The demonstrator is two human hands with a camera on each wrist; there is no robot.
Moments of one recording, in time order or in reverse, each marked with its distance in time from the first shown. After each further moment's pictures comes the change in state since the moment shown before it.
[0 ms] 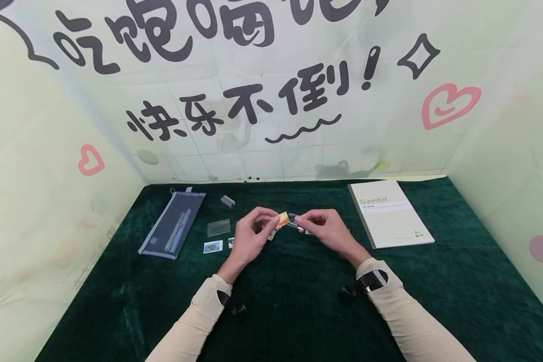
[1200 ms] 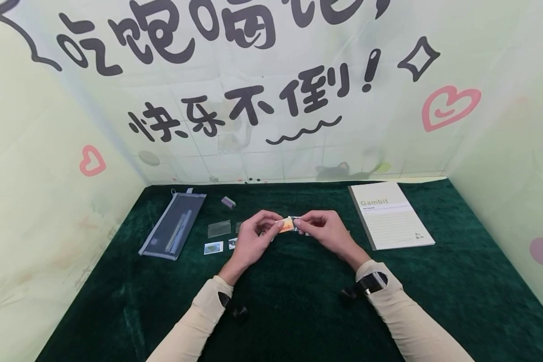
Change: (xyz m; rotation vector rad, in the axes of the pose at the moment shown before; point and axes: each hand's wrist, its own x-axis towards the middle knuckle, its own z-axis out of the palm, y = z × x) left_hand -0.003 0.001 0.002 -0.038 -0.074 -0.023; right_hand -0.001 -0.001 0.004 -0.018 0.030 -0.023
